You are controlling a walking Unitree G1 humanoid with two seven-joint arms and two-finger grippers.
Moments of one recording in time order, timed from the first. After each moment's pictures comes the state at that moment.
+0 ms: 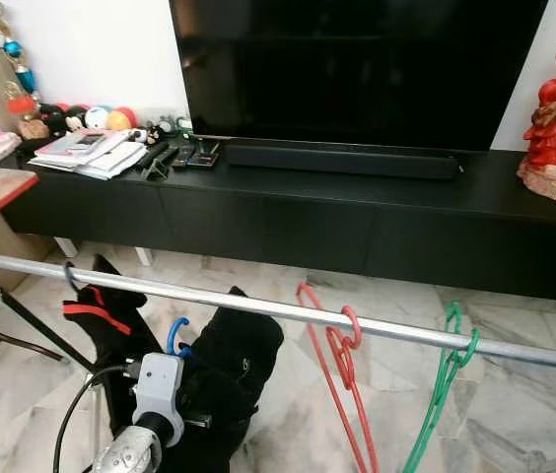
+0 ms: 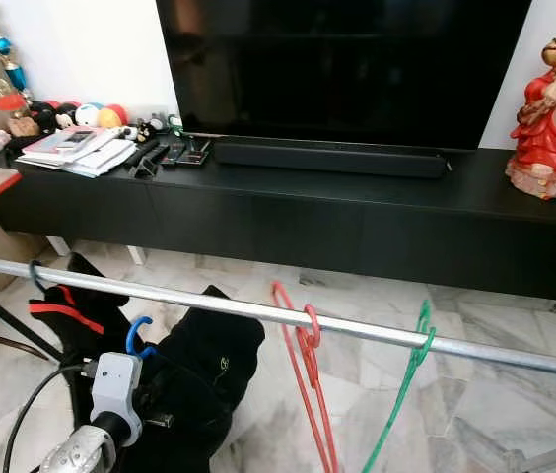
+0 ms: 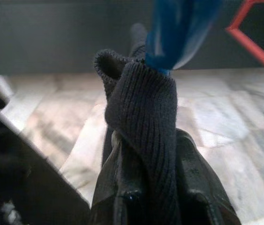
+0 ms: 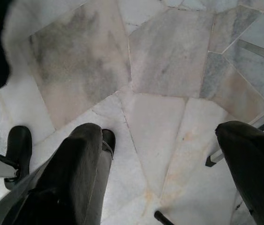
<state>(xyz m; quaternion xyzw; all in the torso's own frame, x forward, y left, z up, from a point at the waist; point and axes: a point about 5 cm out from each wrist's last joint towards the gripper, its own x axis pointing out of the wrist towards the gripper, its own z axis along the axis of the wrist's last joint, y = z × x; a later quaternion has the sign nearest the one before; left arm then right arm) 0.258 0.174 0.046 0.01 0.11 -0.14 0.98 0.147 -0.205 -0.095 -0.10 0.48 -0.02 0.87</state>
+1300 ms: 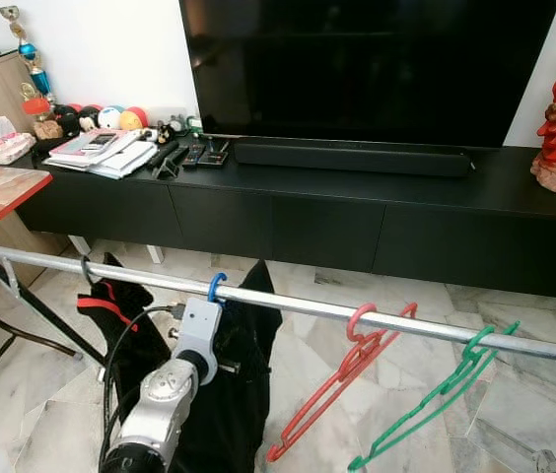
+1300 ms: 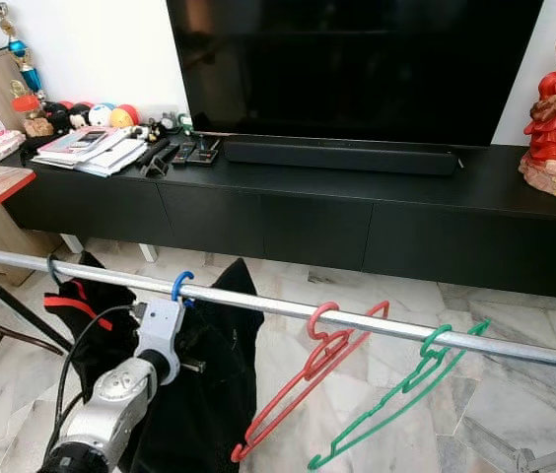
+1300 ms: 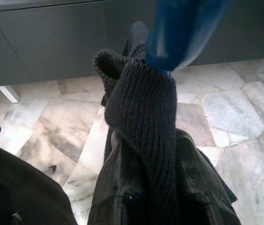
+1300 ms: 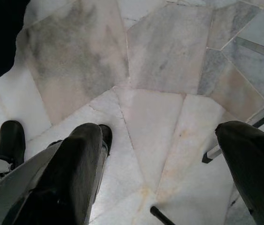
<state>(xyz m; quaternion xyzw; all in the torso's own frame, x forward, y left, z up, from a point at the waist) 0.327 0.144 0.065 0.04 0.13 -0.13 0.98 0.147 -0.211 -0.094 -0.11 0.48 -0.02 0.87</state>
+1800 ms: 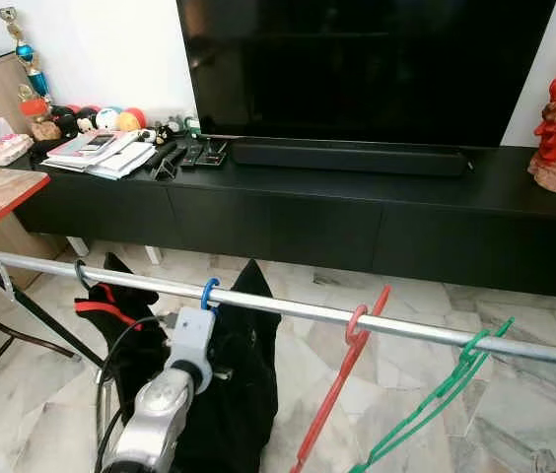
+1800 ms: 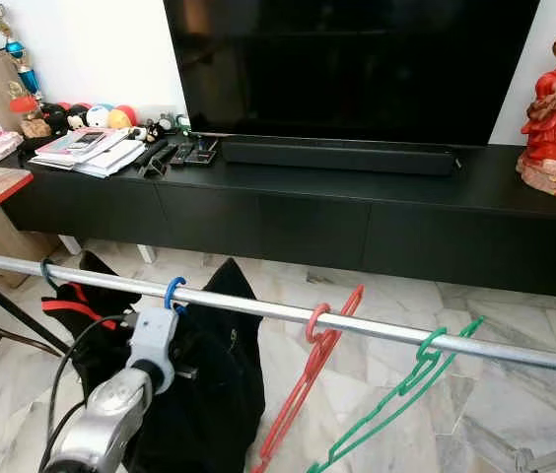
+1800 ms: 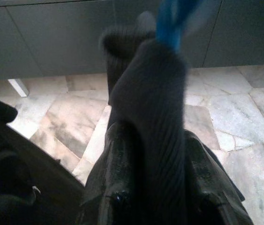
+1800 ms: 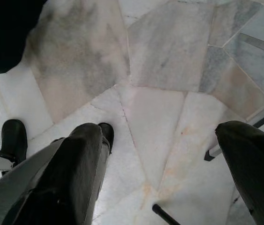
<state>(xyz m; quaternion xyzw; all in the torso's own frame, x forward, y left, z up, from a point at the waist) 0.304 0.156 0.052 0.03 0.11 -0.10 0.99 0.146 -0.207 -0.096 -0.10 0.48 -0.02 0.87</state>
